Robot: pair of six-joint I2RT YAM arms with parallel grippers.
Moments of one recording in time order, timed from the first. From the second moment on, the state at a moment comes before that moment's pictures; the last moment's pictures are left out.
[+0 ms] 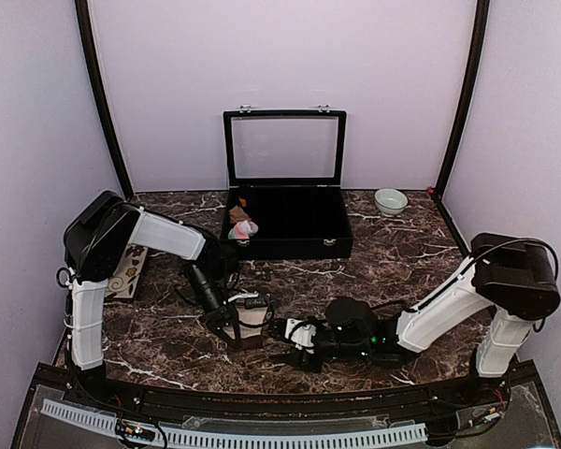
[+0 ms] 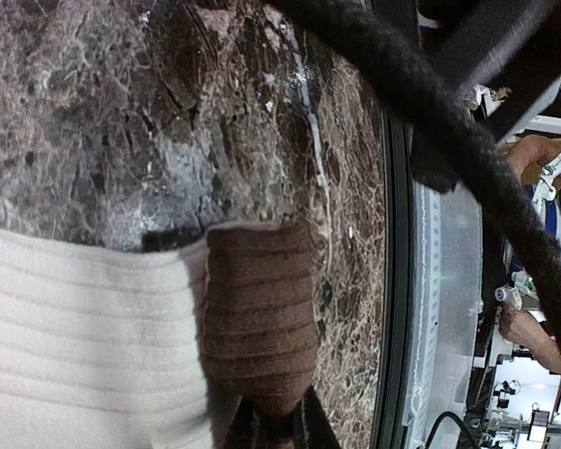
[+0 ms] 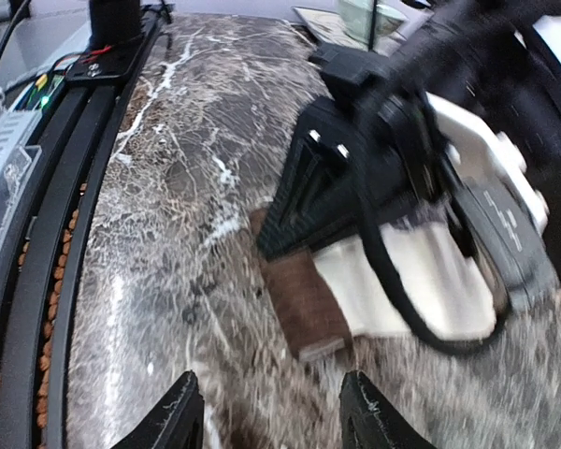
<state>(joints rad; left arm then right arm) -0.66 2.12 1.28 -1.07 0.86 0.81 1.24 1.76 0.57 0.74 -0.12 -0.23</state>
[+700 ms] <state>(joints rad) -0.66 2.12 1.28 -1.07 0.85 0.78 1.18 2.04 0.91 0.56 -0.27 -0.51</state>
